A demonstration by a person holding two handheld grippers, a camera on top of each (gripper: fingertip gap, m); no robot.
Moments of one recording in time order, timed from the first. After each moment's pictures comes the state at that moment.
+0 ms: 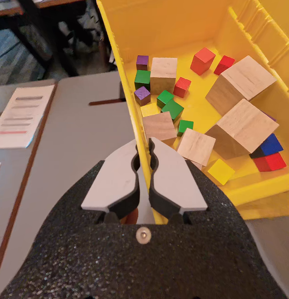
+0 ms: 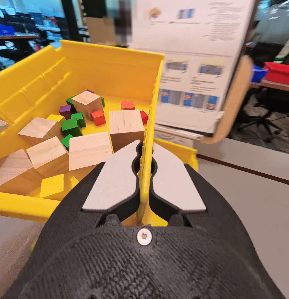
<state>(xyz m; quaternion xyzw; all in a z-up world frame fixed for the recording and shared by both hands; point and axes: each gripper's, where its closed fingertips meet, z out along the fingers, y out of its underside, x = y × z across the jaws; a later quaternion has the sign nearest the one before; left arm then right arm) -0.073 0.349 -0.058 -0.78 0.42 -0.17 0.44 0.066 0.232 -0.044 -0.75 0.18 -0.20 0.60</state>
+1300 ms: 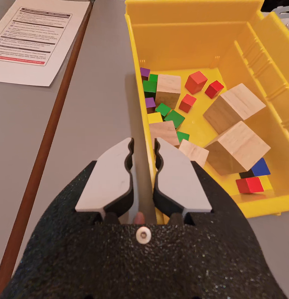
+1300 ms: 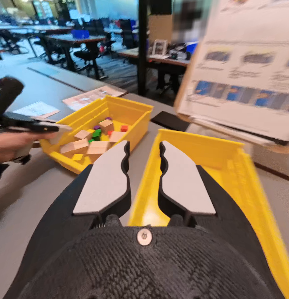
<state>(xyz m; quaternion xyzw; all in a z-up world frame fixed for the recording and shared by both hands) -0.210 0.517 -0.206 -0.82 0.36 -0.20 0.39 -0.024 0.246 -0.051 -0.78 0.09 -0.08 0.62</state>
